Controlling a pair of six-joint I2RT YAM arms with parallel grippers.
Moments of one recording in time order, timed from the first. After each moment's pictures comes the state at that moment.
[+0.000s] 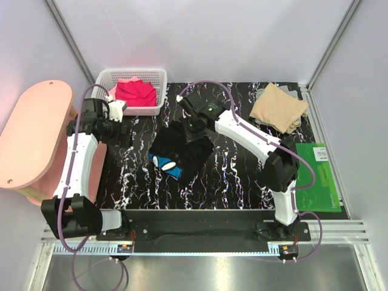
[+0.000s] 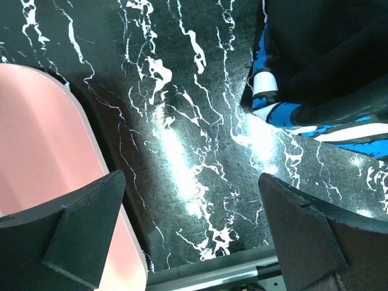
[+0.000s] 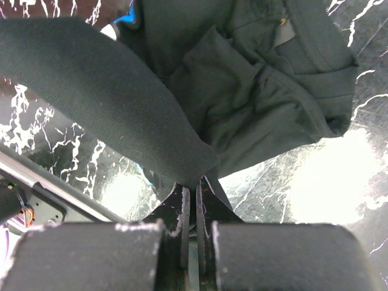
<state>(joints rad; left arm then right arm) 0.10 1.29 1.25 -0.95 0.23 0.31 0.81 2.00 1.92 -0.92 -0.04 0.37</state>
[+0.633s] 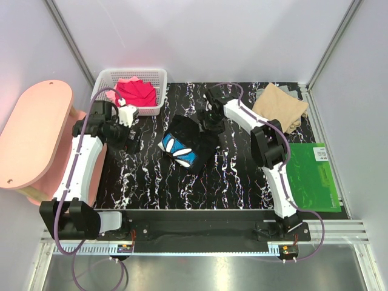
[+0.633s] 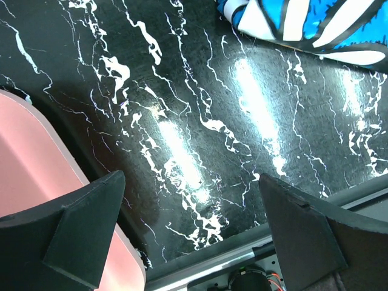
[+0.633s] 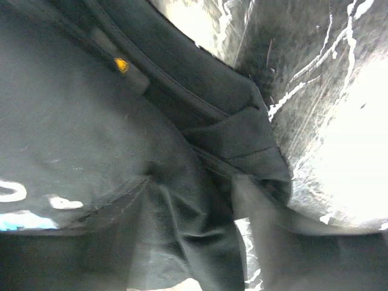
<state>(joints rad) 0.01 1.27 1.25 -1.02 0.26 0.36 0.50 2.36 2.03 -0.86 -0.20 0.36</state>
